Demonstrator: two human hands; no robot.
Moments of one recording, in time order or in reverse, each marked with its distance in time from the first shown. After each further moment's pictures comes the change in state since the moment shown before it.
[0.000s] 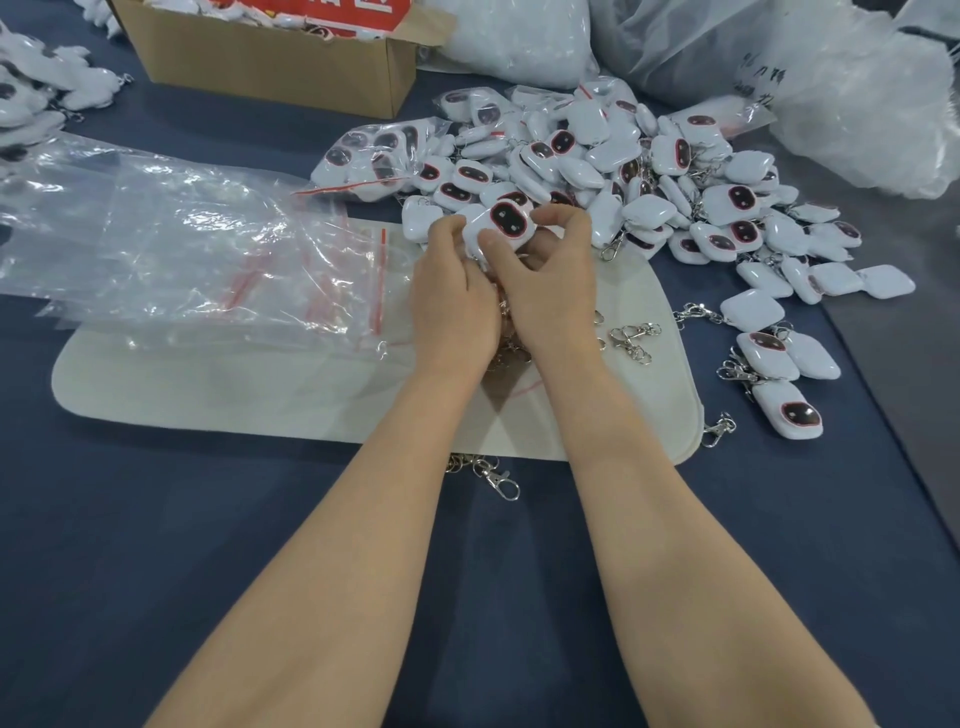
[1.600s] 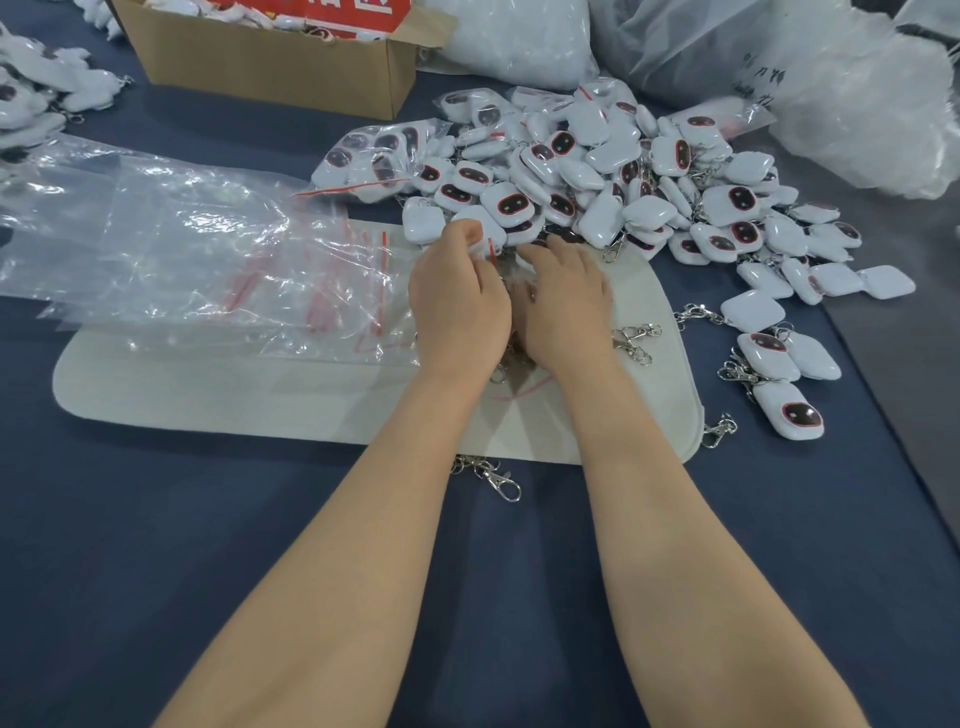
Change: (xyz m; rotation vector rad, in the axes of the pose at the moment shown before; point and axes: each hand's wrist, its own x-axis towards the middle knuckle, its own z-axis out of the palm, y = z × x) left_hand 0.001 0.000 0.003 0.096 0.023 0.085; right_hand 0.012 0.020 -0.022 -1.017 -0.159 -0.178
